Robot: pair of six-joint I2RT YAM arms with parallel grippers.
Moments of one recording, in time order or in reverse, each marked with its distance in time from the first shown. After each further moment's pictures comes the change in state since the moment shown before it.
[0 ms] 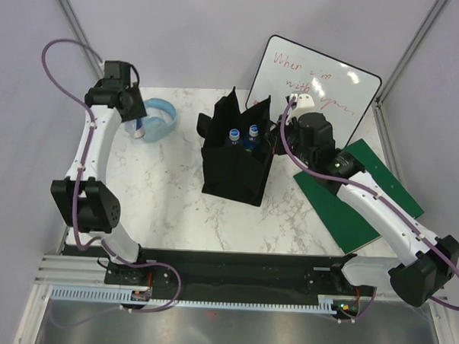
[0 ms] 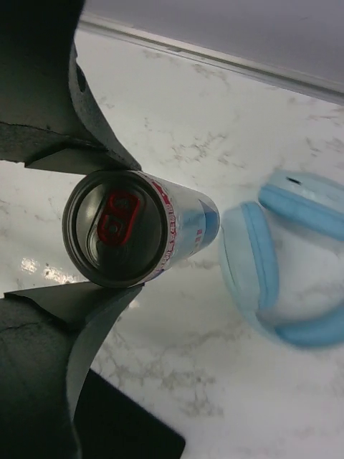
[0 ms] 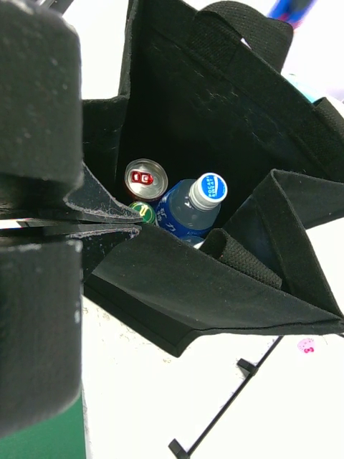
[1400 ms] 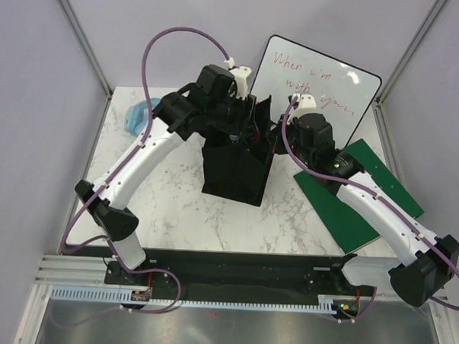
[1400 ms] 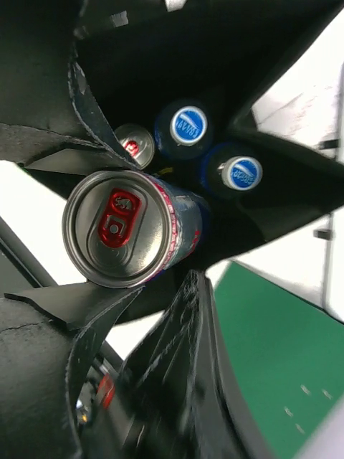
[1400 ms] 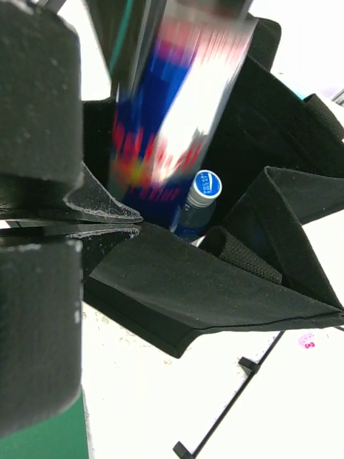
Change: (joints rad) left arm -0.776 0.014 0.395 -0.074 0.279 0.020; right arm 0.000 -0.002 -0.016 0.021 0.024 0.036
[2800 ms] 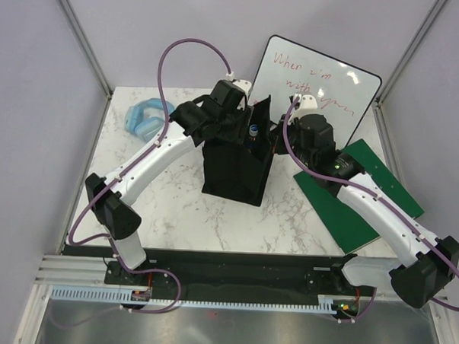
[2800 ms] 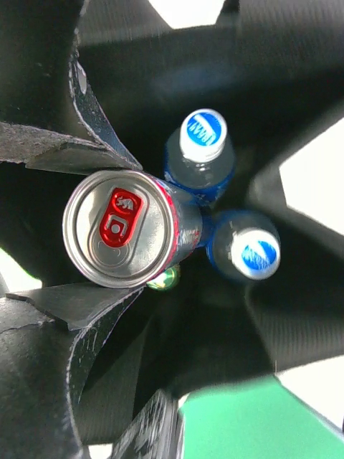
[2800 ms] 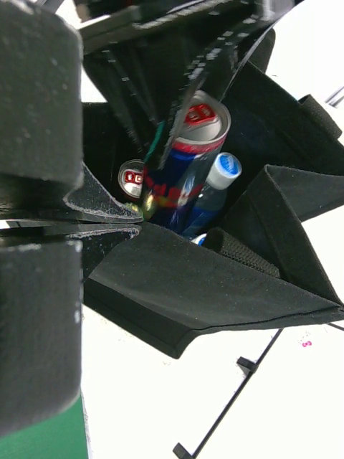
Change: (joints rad) left arm -0.034 0.032 -0.190 0.085 -0.255 -0.003; right arm 0.000 -0.008 -0.011 0.015 0.008 0.012
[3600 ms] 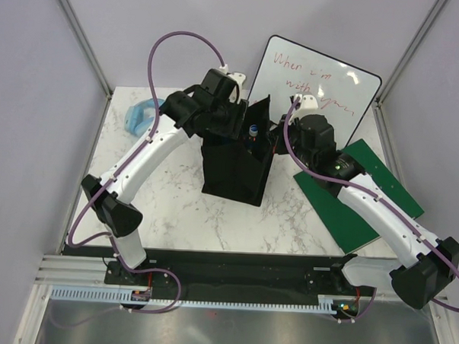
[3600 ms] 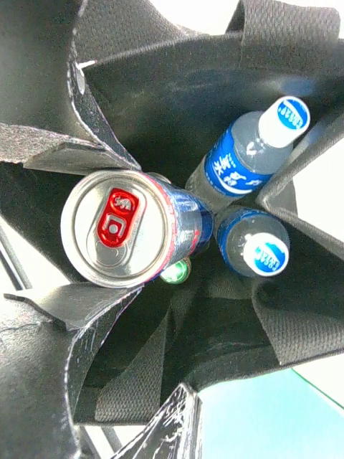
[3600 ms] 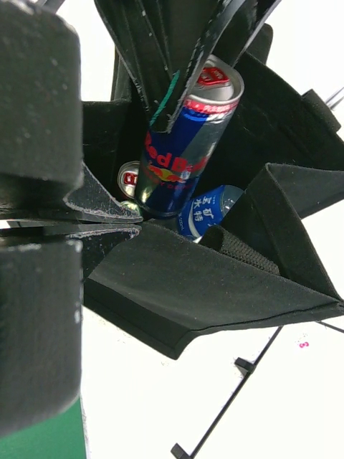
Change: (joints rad) left arm 0.056 0.020 0.135 -0.149 0.100 -0.004; right arm 0.000 -0.006 -0.004 0.007 -0.001 -0.001
